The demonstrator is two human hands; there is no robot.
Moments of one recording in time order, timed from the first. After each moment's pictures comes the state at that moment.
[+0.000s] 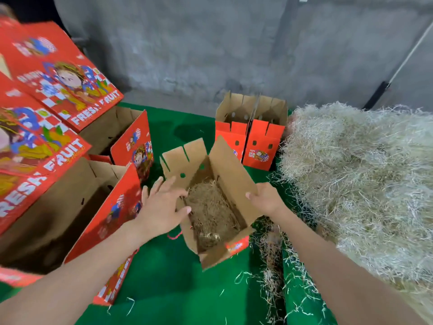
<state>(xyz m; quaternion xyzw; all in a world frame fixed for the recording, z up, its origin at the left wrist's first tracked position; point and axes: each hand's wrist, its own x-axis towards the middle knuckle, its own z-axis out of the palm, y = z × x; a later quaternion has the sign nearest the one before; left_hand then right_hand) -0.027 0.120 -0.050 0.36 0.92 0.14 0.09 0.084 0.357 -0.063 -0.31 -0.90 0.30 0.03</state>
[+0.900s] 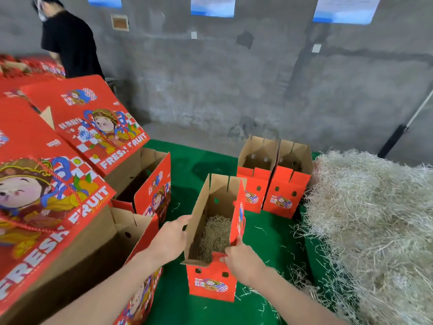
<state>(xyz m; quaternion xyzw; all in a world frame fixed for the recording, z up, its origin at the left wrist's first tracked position) -0.124 0.123 -0.059 0.34 0.89 0.29 0.10 -0.009 0.288 -0.091 -0.13 -0.98 0.13 -0.12</state>
